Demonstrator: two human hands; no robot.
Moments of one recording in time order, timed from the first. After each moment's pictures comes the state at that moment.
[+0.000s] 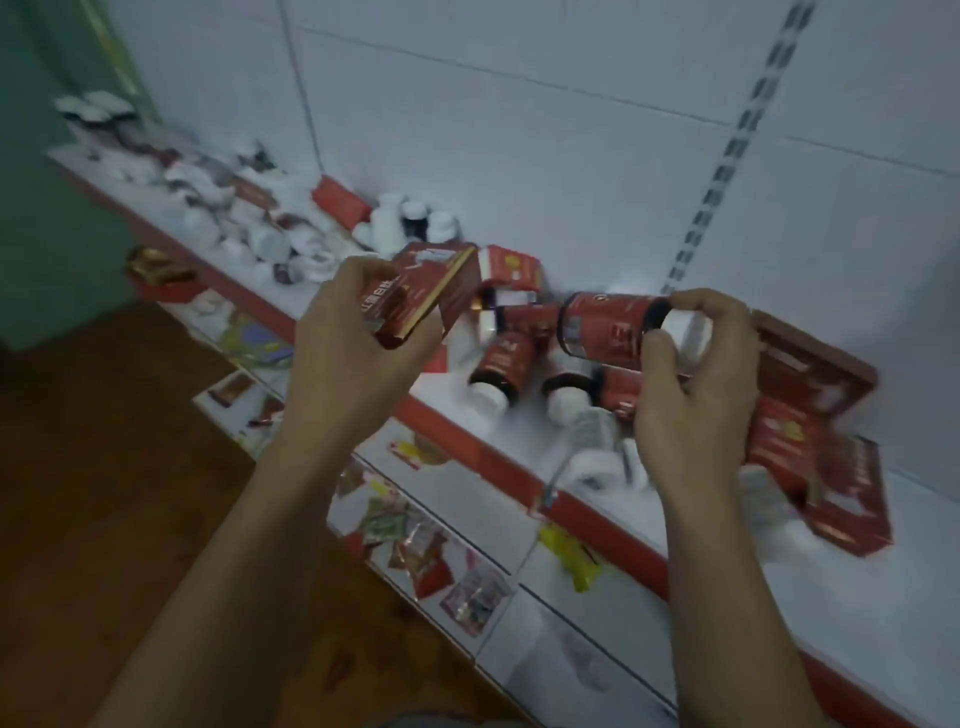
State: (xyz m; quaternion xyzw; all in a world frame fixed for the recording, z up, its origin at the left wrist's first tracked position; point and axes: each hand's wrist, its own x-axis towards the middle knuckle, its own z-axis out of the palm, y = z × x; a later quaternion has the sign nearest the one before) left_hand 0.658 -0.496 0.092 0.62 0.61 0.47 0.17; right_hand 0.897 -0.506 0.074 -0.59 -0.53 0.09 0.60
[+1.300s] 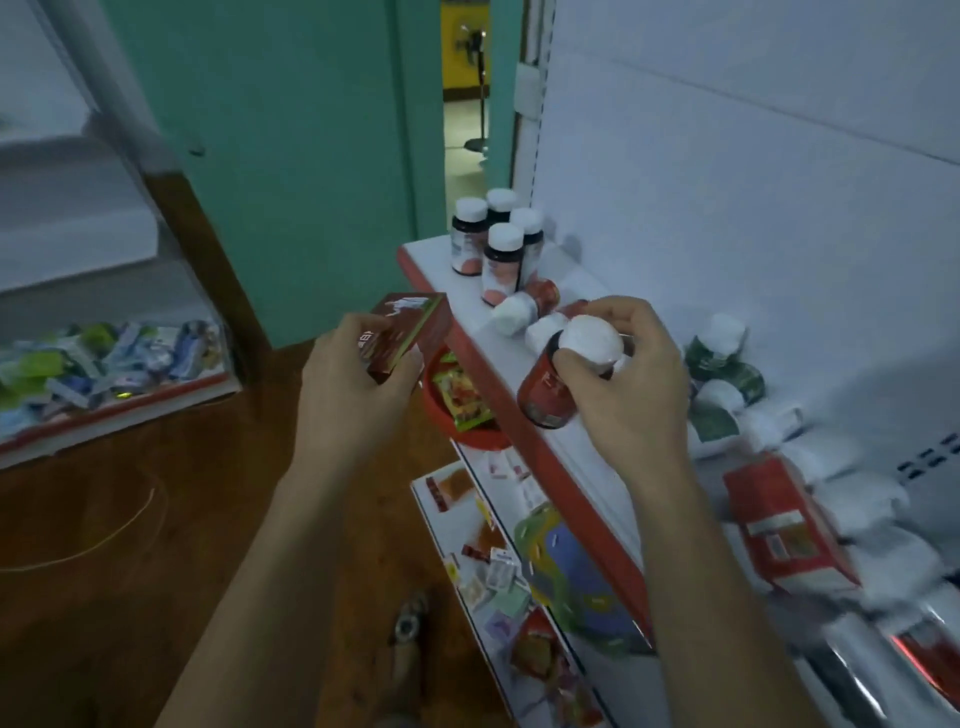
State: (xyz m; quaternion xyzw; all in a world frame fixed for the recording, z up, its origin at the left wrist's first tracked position) left_hand -0.037 -0.092 0.040 0.41 0.79 0.46 0.07; right_hand 0.175 0.001 0.062 -0.42 -0.69 0.33 0.49
